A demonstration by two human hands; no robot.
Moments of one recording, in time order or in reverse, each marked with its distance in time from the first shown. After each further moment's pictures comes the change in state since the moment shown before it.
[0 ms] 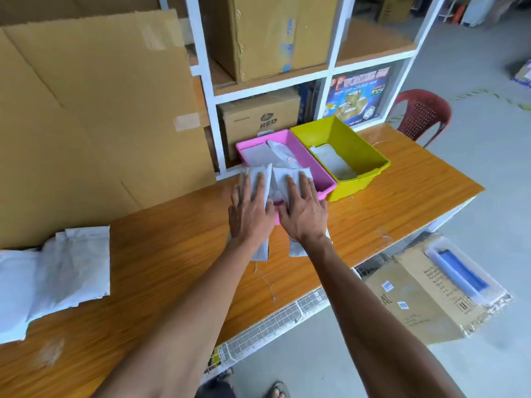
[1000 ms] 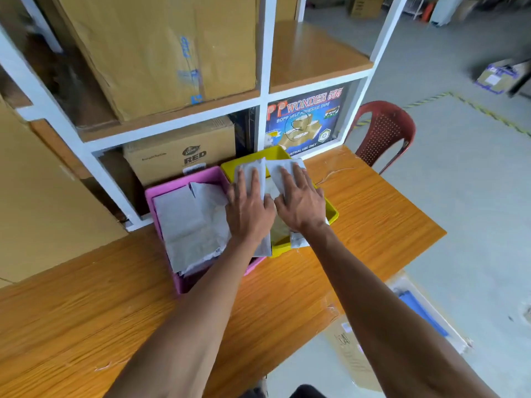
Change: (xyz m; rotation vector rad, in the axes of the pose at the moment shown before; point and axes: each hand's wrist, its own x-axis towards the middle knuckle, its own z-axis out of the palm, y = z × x) left_hand 0.218 0.190 0.150 -0.025 0.004 -0.021; right_hand 0.233 0.218 -0.049 -0.080 -0.042 -0.009
